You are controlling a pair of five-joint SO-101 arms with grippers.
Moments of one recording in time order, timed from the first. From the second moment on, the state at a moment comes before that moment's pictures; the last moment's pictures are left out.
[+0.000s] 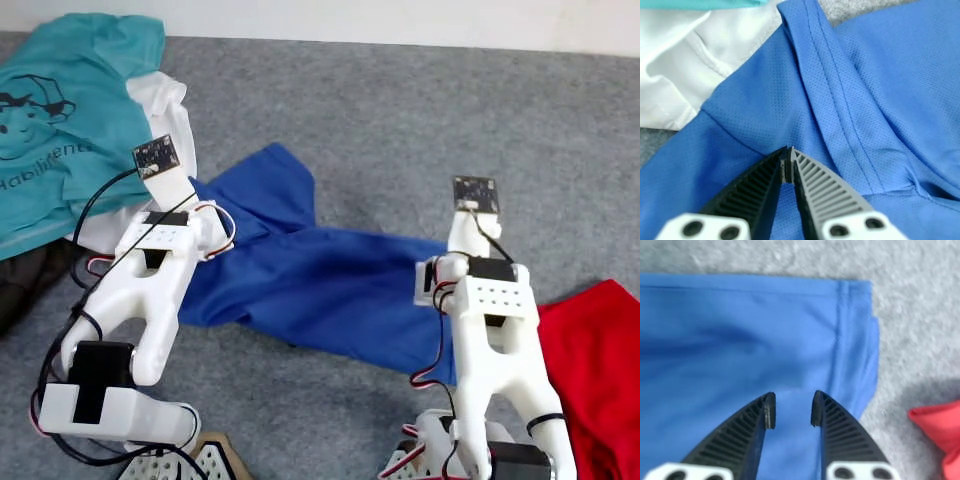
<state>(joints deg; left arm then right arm) -4.4 -1.9 40.0 36.4 29.2 -0.2 -27.4 52.4 51.8 2.5</state>
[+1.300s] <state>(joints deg) -1.0 -1.9 38.5 34.0 16.8 5.2 -27.5 58.8 39.3 4.7</state>
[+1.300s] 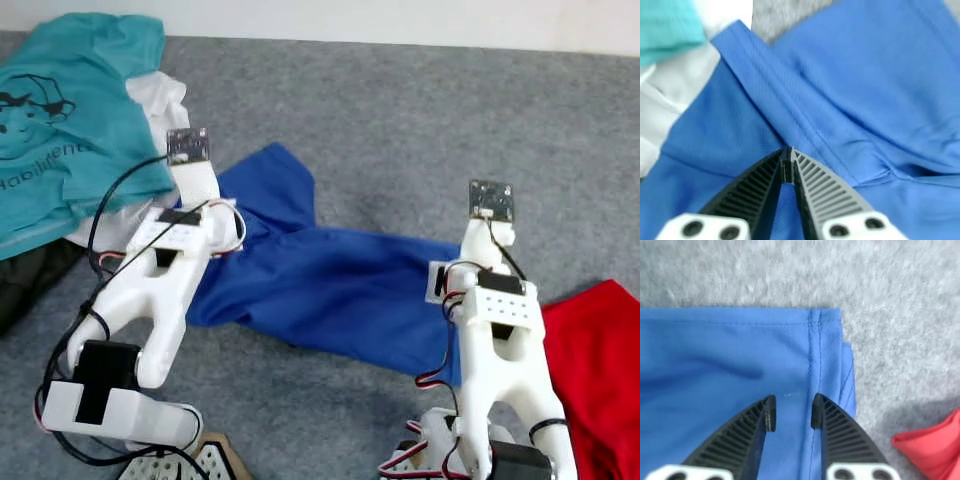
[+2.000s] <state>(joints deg) -2.2 2.1 31.7 40.6 16.7 5.2 -27.5 58.8 38.3 4.7</state>
